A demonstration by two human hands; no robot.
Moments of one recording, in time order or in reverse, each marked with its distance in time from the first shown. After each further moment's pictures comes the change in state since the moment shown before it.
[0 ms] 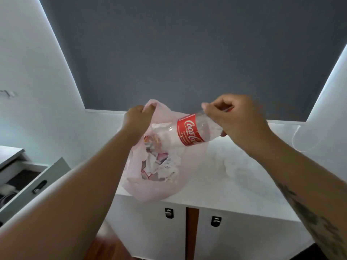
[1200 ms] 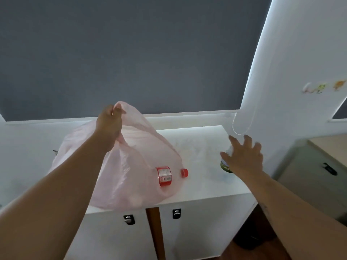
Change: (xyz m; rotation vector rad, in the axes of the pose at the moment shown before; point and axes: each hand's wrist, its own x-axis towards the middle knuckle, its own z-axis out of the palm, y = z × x) left_hand 0.007 0.020 0.078 -0.212 -0.140 -0.005; right_hand -0.075 0.202 -0.060 -0.911 -0.009 0.612
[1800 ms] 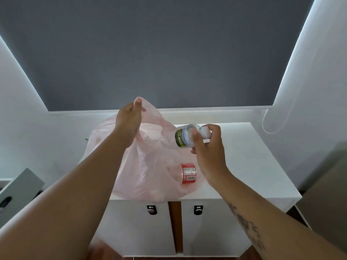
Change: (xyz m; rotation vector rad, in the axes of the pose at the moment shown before) left_hand -0.012 -0.005 -0.017 0.002 0.066 -0.026; right_hand -0.055 -0.148 0.007 1.229 -0.054 -0.217
